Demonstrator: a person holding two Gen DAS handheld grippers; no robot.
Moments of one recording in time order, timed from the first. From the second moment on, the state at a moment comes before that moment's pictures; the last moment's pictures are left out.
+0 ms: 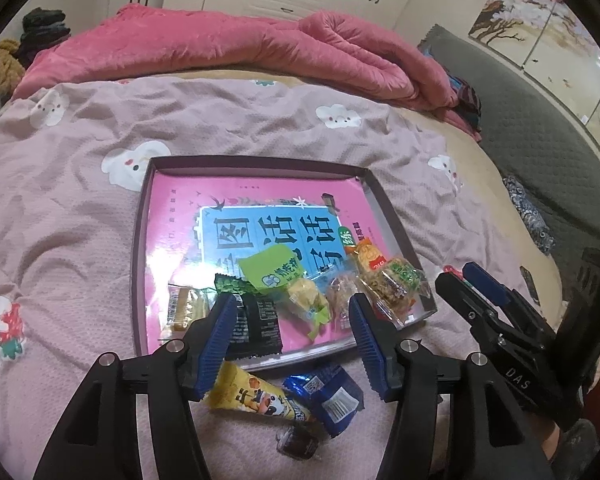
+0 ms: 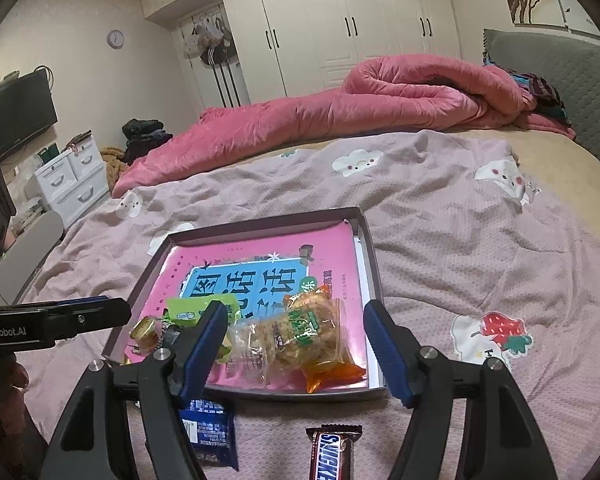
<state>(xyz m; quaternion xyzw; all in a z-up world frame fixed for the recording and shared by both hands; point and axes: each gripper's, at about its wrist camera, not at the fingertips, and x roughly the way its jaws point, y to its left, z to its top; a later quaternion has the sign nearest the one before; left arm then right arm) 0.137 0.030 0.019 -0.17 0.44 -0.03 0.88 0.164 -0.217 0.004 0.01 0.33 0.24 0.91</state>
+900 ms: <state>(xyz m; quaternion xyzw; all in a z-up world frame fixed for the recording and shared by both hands) 0.104 0.044 0.026 -0.15 0.45 -0.02 0.88 0.133 -0.208 0.014 0.01 0.33 0.27 0.91</state>
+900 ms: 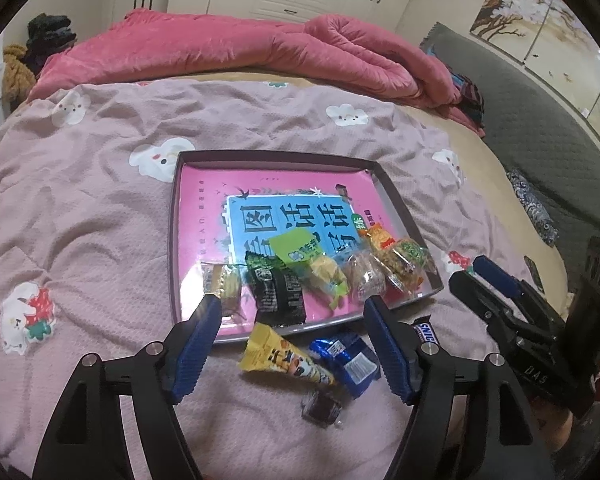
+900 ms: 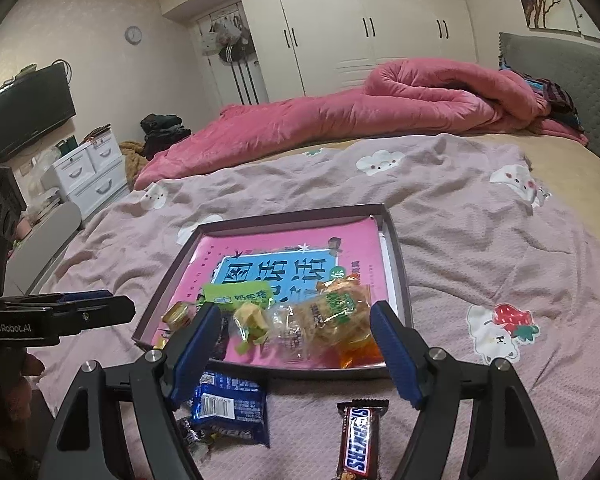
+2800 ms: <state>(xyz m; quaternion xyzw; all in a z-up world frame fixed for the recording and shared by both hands) 0.068 0.003 -0.048 -0.09 0.53 -0.07 0.84 0.116 -0.192 -0.025 0.00 0.42 0.30 0.86</state>
